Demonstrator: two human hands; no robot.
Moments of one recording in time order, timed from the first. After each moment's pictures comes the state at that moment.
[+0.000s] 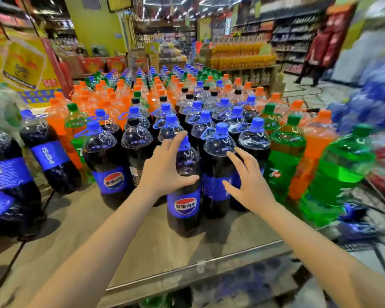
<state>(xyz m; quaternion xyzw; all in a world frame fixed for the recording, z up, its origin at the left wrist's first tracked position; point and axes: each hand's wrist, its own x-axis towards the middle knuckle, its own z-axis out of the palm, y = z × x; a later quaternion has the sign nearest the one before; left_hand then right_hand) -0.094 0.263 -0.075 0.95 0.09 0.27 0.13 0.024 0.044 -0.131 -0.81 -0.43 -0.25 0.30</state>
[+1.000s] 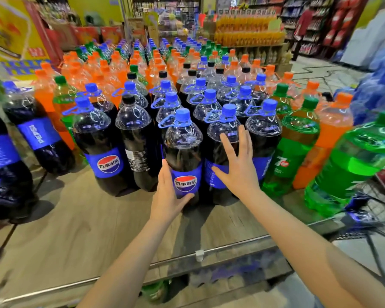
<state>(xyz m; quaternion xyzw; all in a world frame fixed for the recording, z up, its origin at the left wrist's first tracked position) -0.089 0.263 -0.233 0.88 0.13 0.32 0.32 0.039 0.088 -0.158 -0.84 -0.39 -0.27 0.27</state>
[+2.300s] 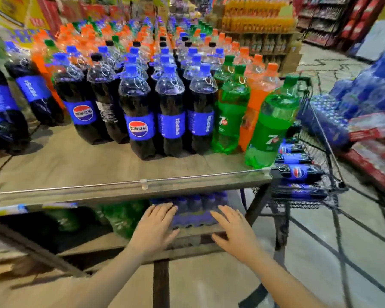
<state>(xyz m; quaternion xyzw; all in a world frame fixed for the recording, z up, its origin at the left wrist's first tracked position) -0.232 0.019 -0.301 0.99 0.05 0.13 0.01 -0.083 -0.215 -0.297 -0.87 -0.47 0.03 0.12</state>
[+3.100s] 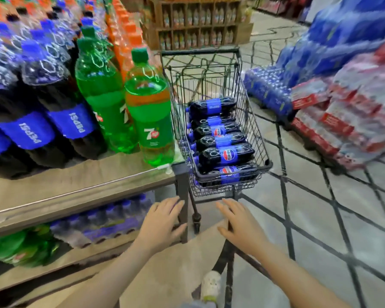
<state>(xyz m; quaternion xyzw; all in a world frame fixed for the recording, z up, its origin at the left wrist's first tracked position) 0.008 -0.212 -0.332 0.99 -0.05 0.10 0.04 0.107 -0.463 -0.322 -0.91 -0.37 0.08 0.14</state>
